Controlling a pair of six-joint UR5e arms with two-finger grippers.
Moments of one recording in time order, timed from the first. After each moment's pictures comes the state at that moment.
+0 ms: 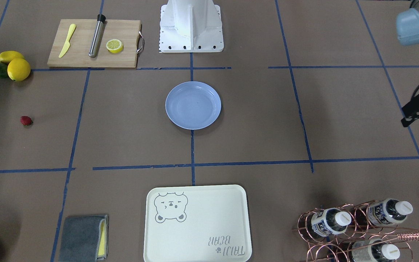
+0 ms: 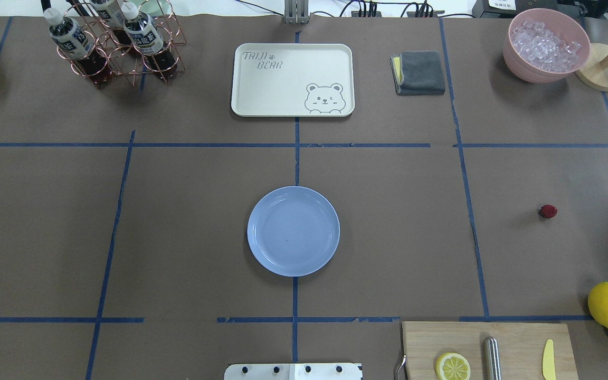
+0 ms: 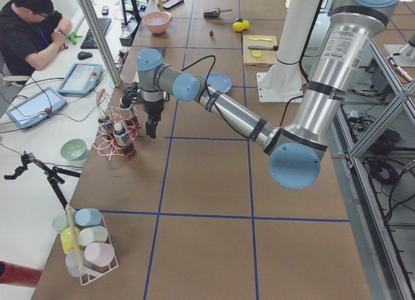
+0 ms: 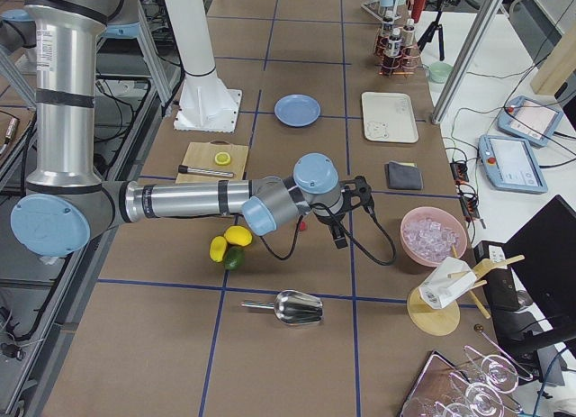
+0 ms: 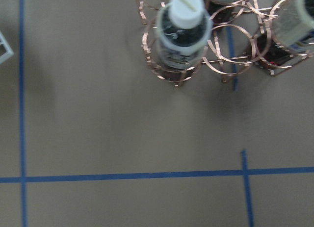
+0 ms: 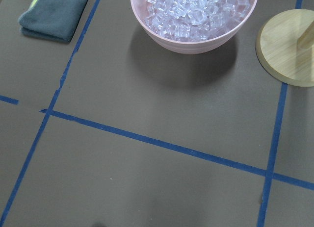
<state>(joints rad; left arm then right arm) -1.36 -1.87 -1.76 -1.38 -2.23 -0.25 1.46 -1.66 1.75 -1.09 2.44 0.23</state>
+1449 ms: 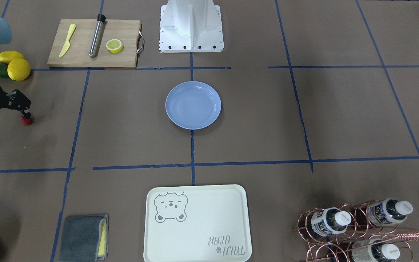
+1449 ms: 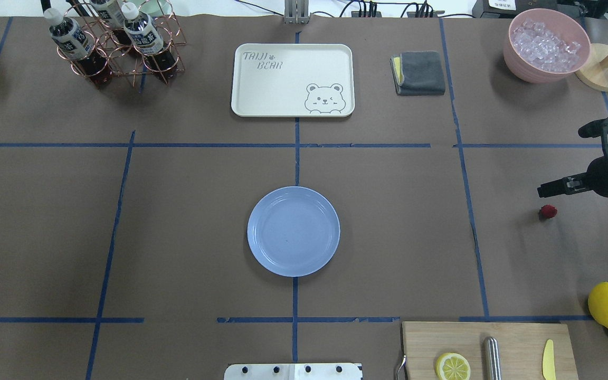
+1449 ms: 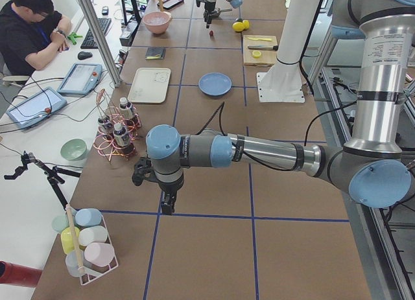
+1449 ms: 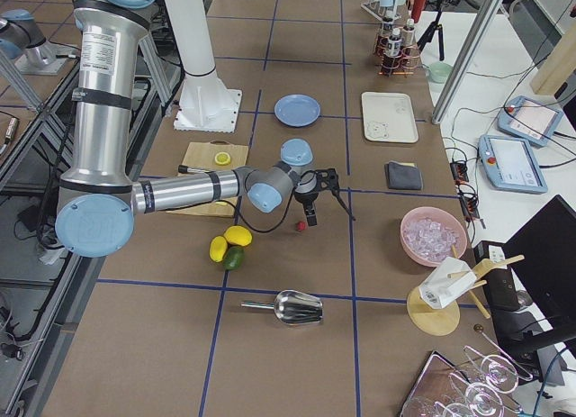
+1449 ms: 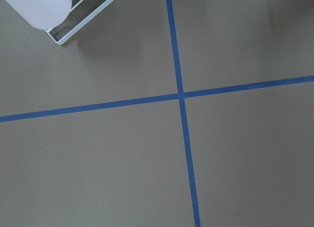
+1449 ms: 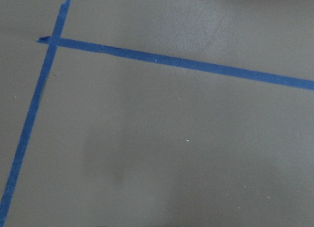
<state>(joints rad) -1.63 -1.60 -1.70 -1.43 -2.33 0.17 0.91 -1.72 1.78 -0.91 2.04 0.74</state>
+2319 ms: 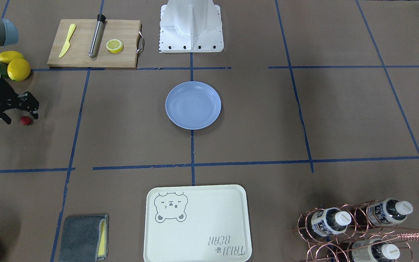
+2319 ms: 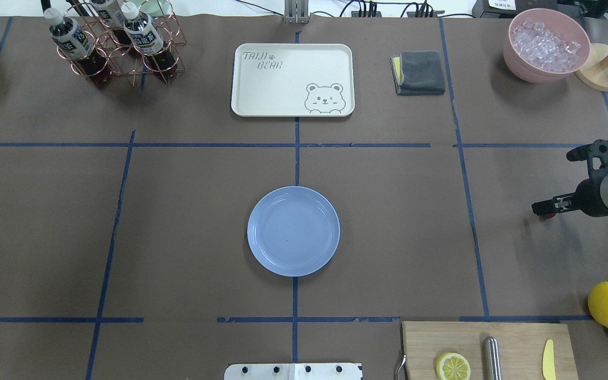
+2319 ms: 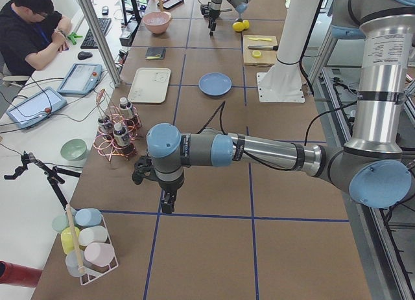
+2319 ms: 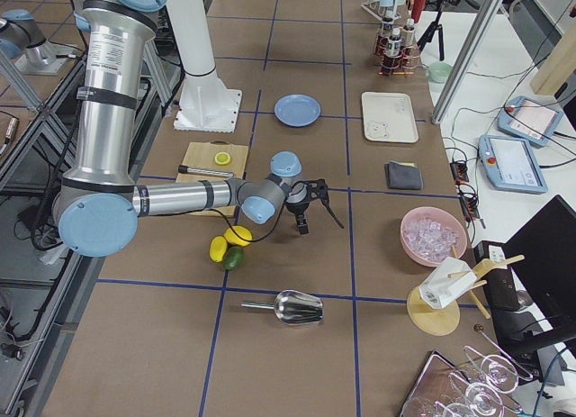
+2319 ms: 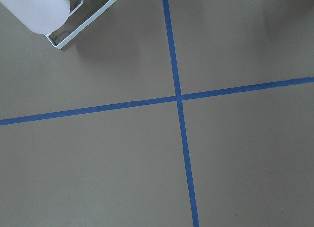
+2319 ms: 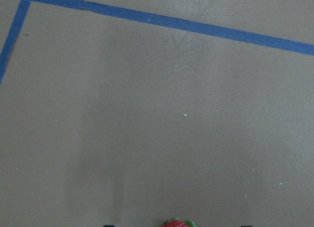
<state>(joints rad) -1.63 -1.60 -1.70 -1.43 -2.33 0.17 0.83 -1.74 1.72 -0.83 1.95 0.78</state>
